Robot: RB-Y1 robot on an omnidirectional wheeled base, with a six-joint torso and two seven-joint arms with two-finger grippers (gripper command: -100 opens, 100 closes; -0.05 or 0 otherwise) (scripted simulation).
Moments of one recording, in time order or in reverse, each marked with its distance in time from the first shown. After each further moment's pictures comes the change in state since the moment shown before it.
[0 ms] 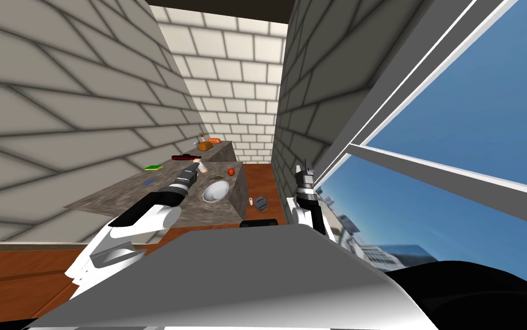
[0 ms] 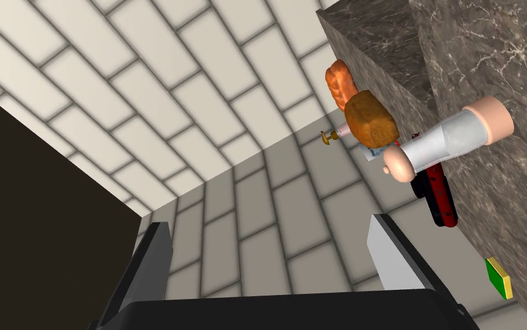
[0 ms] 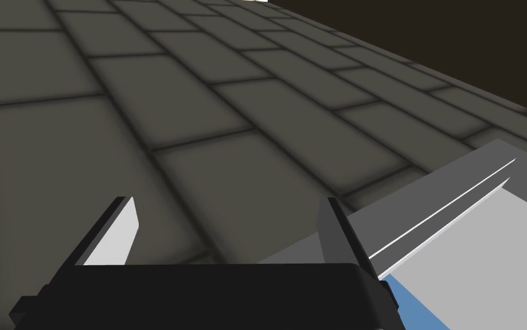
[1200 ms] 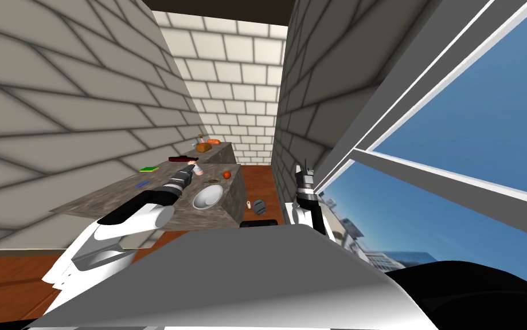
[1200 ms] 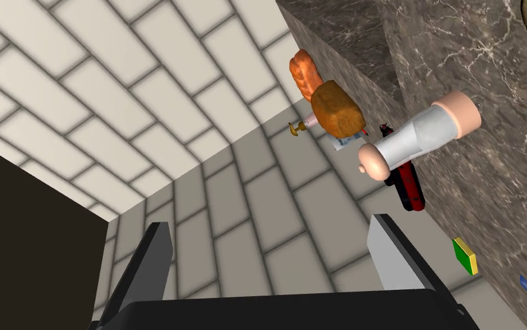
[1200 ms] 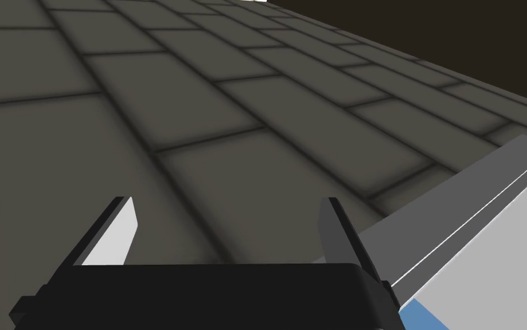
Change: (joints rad) left arm -0.009 0.029 0.069 0.007 0.011 0.136 0.014; right arm 0.000 0.000 0.000 0.000 0.000 0.000 0.000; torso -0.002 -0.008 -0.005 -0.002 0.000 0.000
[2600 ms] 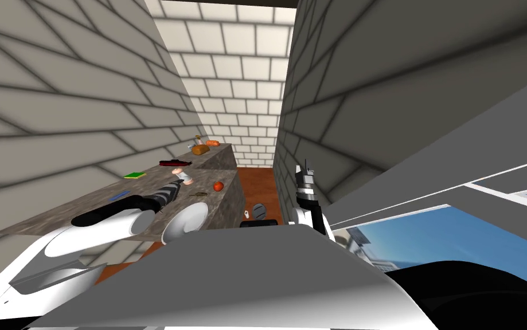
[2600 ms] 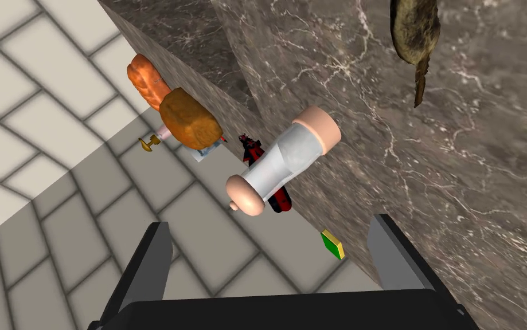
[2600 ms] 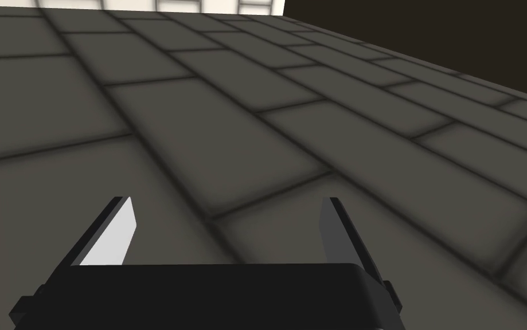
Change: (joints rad) left arm 0.057 0.058 0.139 0.059 0.079 0.362 0.033; right arm 0.000 0.000 0.000 0.000 0.000 0.000 0.000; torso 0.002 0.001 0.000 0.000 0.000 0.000
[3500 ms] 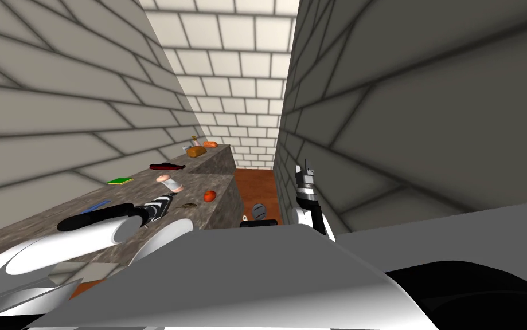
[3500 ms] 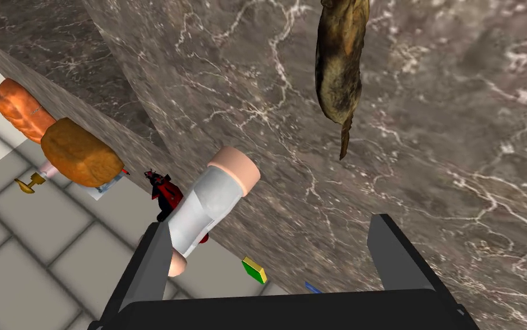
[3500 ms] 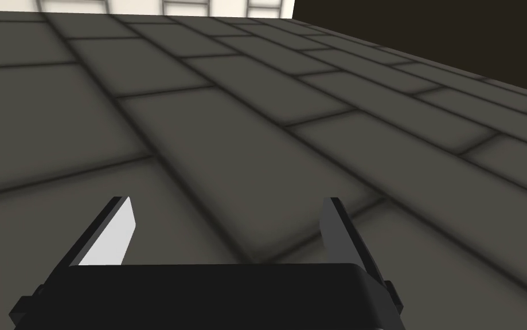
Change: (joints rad) left arm 0.061 0.022 0.059 0.030 0.057 0.238 0.022; right arm 0.000 0.000 0.000 0.000 0.000 0.000 0.000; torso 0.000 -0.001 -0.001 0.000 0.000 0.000
